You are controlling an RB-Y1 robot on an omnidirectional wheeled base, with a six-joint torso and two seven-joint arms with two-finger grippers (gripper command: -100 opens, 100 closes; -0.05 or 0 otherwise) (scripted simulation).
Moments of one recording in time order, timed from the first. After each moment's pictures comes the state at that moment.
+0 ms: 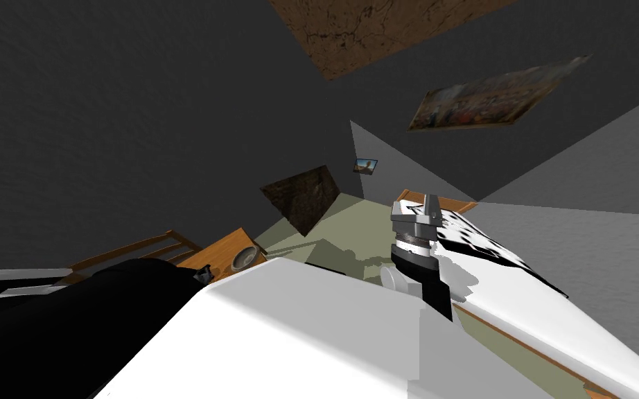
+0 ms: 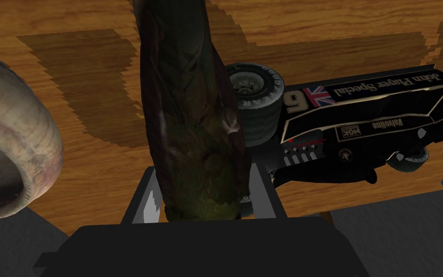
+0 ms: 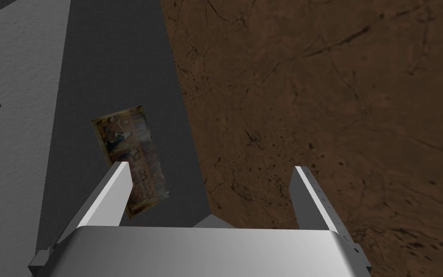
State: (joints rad) left arm 0.49 1.46 -0.90 -1.22 0.94 0.14 -0.04; right arm 0.48 -0.02 0.07 -2.36 0.00 -0.40 -0.07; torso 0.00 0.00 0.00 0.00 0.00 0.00
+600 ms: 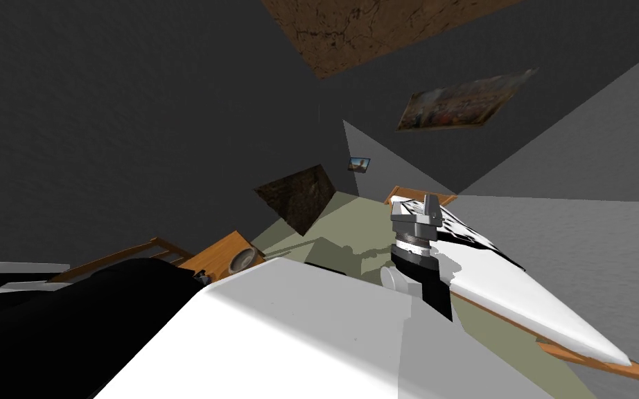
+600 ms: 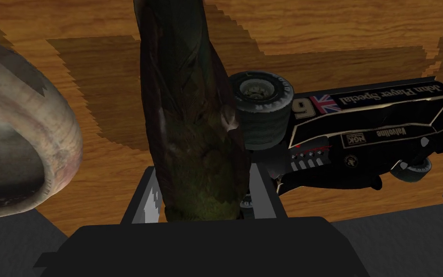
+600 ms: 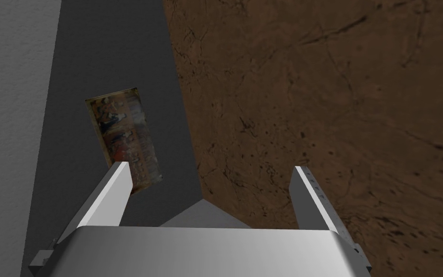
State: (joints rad) left arm 0.47 1.52 -0.98 -1.29 1.06 0.12 -0.01; right arm 0.48 -0.02 0.07 -2.36 0.00 -0.40 -0.07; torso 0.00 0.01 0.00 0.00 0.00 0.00
